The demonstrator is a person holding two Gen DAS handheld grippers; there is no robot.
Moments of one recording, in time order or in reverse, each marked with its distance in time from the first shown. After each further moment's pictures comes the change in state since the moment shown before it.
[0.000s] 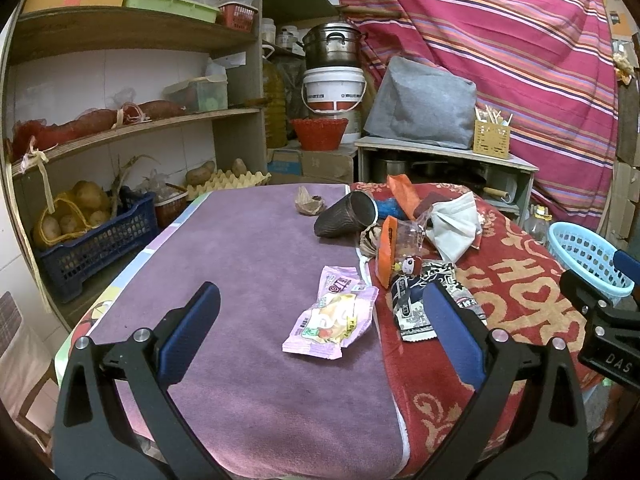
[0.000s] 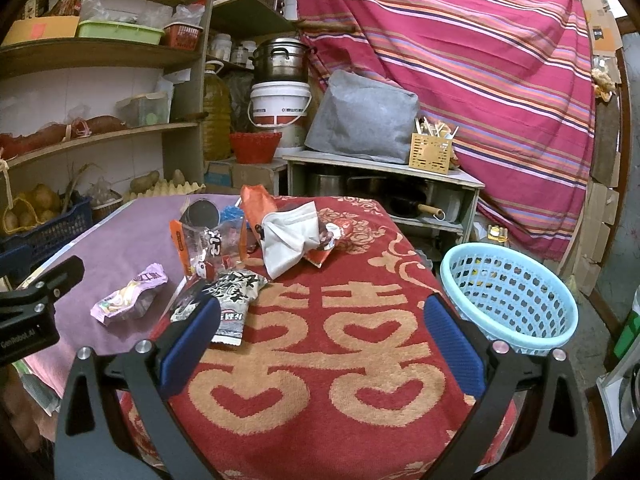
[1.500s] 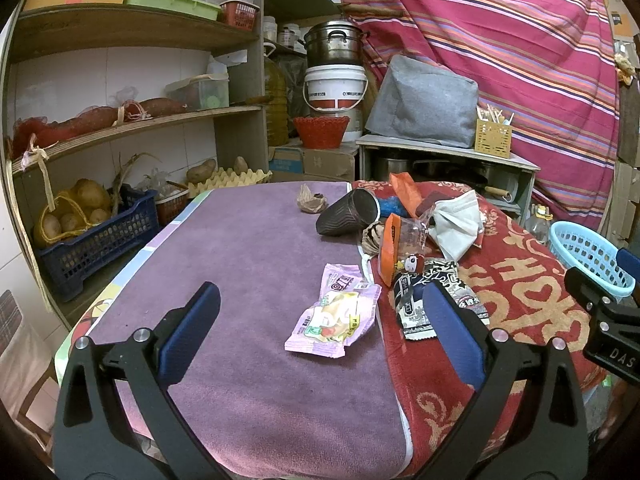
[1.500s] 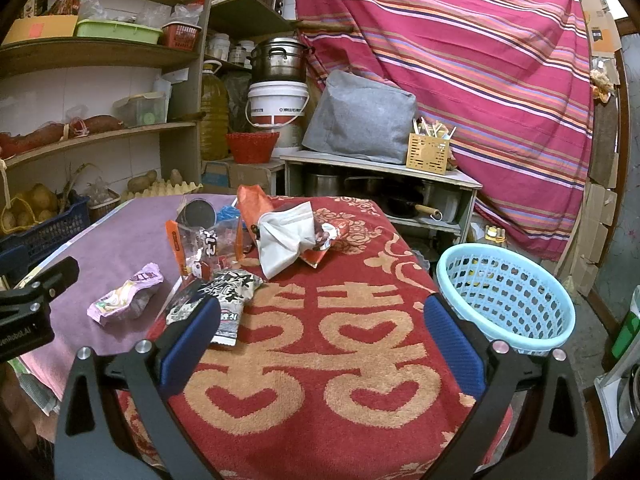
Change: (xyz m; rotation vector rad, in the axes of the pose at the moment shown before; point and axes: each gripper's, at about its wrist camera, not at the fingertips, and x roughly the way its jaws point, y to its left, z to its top) left arm 0.000 0.003 0.001 -0.005 0.002 -0.001; right arm -0.003 -0.003 0.004 -0.001 0.002 -0.007
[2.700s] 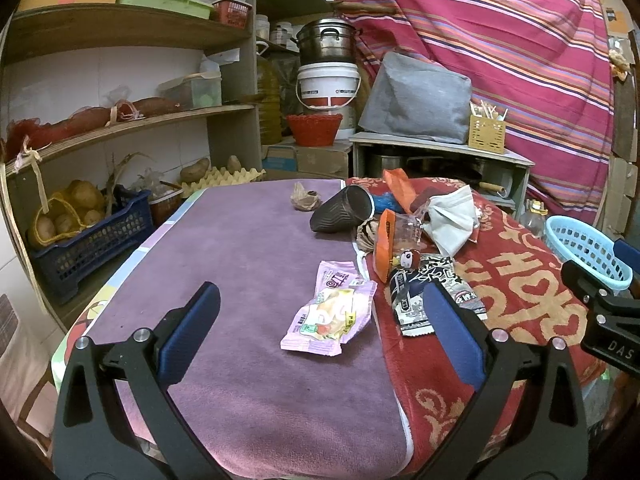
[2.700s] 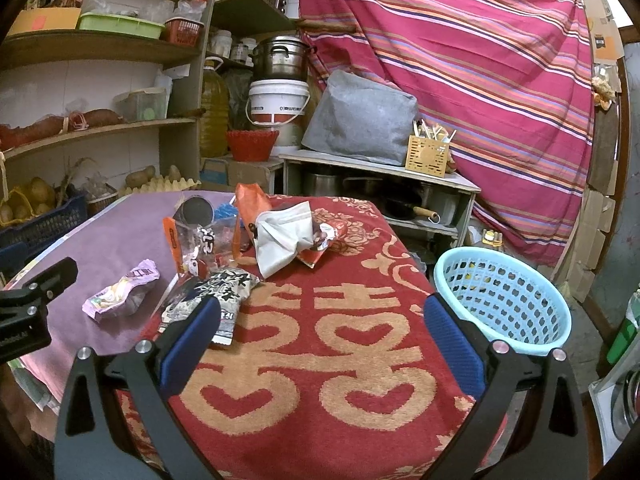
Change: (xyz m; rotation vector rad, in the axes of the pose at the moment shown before) left arm 0.002 -0.002 -0.004 0.009 0.008 -0.012; right arm -0.002 0.000 0.002 -0.013 0.007 -0.010
